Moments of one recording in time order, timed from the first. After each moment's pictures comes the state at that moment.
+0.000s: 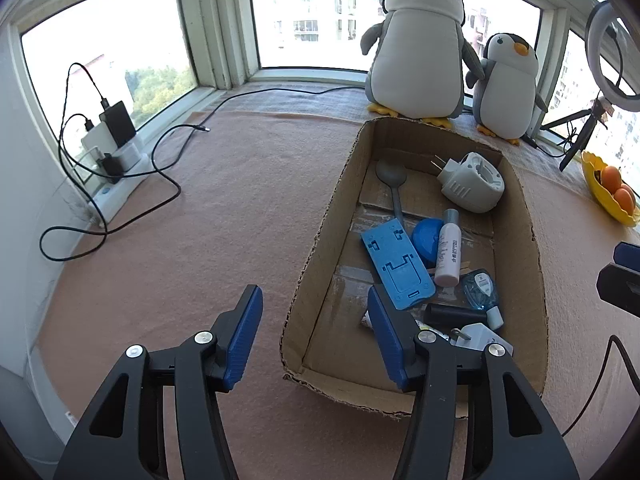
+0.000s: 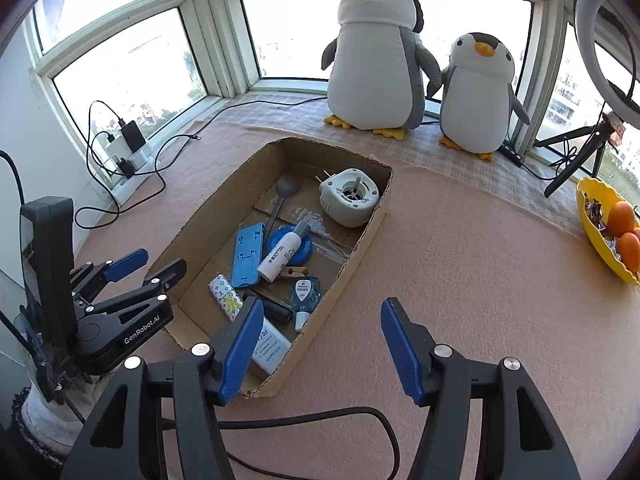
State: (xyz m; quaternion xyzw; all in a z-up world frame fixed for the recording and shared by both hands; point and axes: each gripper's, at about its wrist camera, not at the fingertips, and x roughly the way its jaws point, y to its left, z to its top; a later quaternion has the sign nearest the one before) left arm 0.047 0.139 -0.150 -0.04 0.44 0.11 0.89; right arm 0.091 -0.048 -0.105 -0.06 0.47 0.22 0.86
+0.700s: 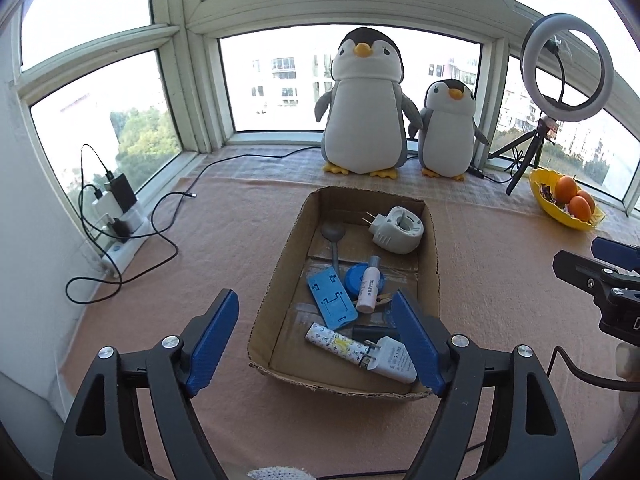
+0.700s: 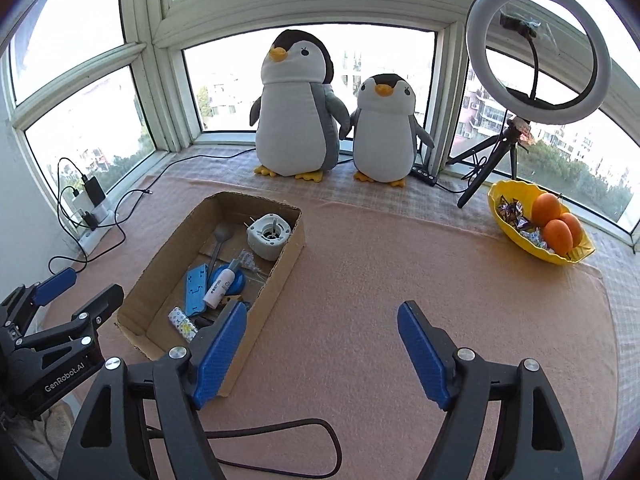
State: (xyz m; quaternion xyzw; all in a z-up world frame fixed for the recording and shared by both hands) left arm 0.017 0.091 -0.074 -0.01 0.37 0.08 0.92; right arm 0.065 -0.104 -0.061 -0.04 0.41 0.12 0.90
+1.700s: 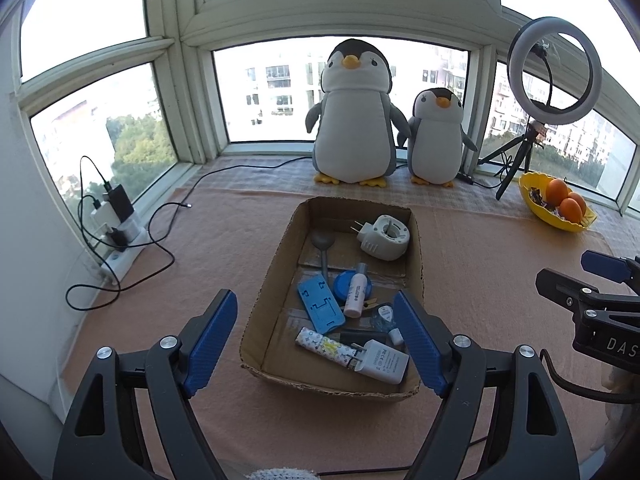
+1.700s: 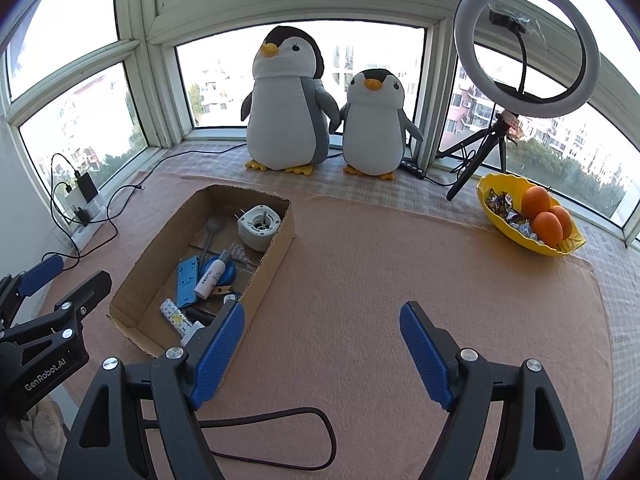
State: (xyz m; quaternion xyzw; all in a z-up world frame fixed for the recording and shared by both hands) left arm 0.010 0.082 -0.067 0.00 0.36 0.07 0.93; right arm 0.058 -0.110 -0.064 -0.04 0.41 0.11 0.90
